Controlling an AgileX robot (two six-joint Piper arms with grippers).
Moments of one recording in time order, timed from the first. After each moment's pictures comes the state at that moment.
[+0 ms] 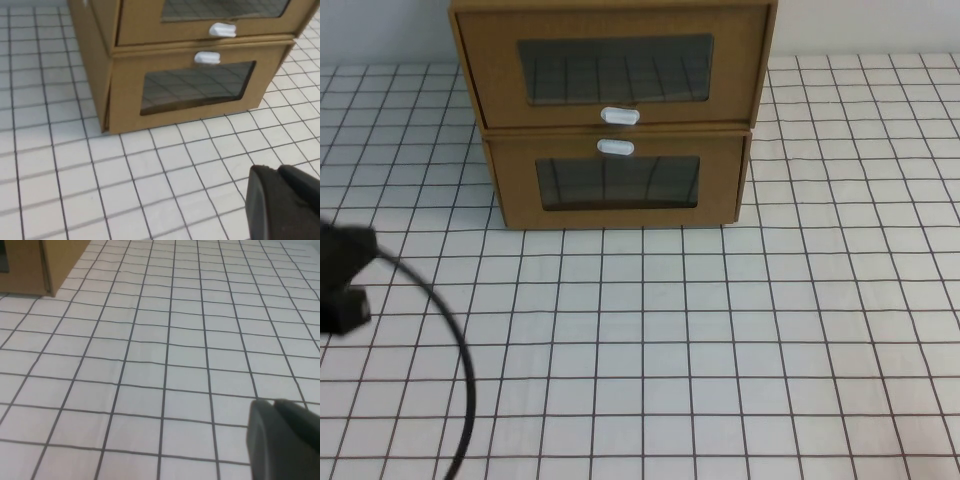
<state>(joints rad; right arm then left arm) 0.03 -0.01 0.02 0.16 0.36 -0.18 -0.09 0.69 -0.71 -0.56 0.65 0.44</state>
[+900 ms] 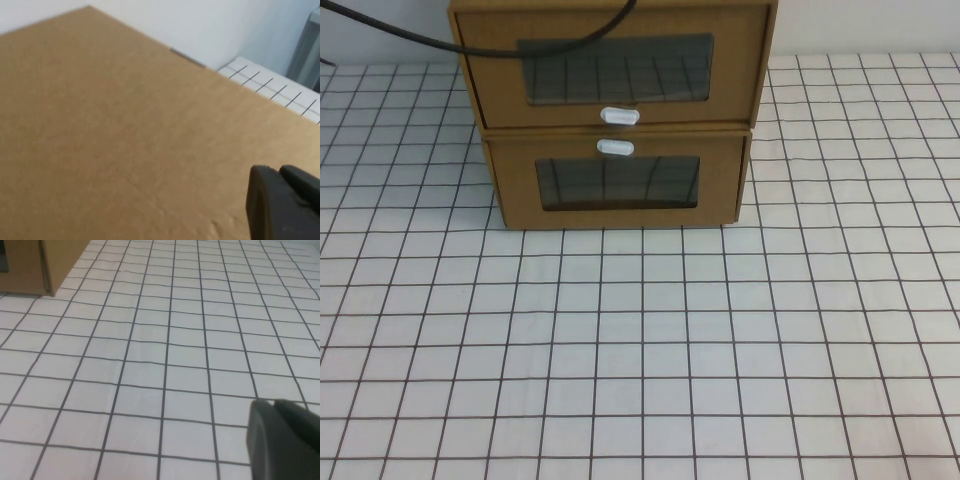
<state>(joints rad) 0.03 -0.01 0.02 0.16 0.36 -0.18 -0.23 1.92 -2.22 -0.71 0.98 0.70</state>
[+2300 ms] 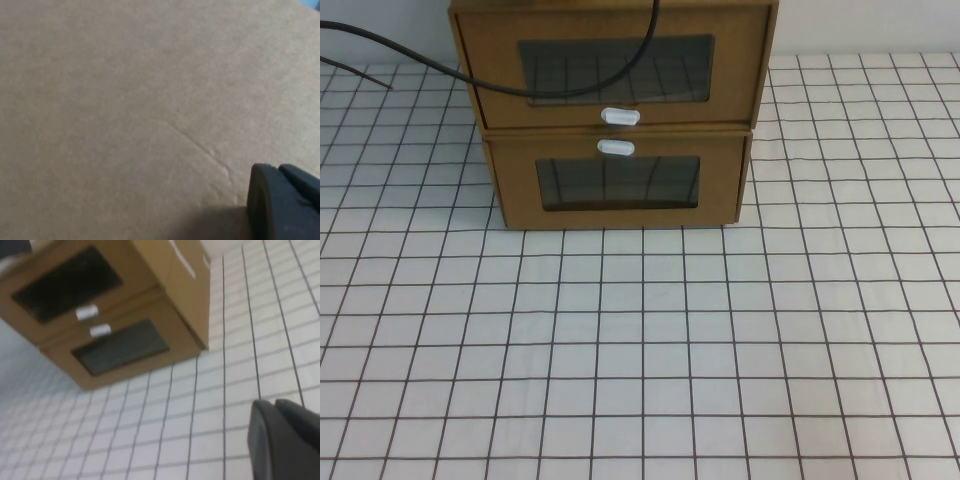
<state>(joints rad) 0.03 0.22 -0.25 0.80 0.49 -0.18 -0.23 2.06 -2.24 -0.68 0.98 0.70</state>
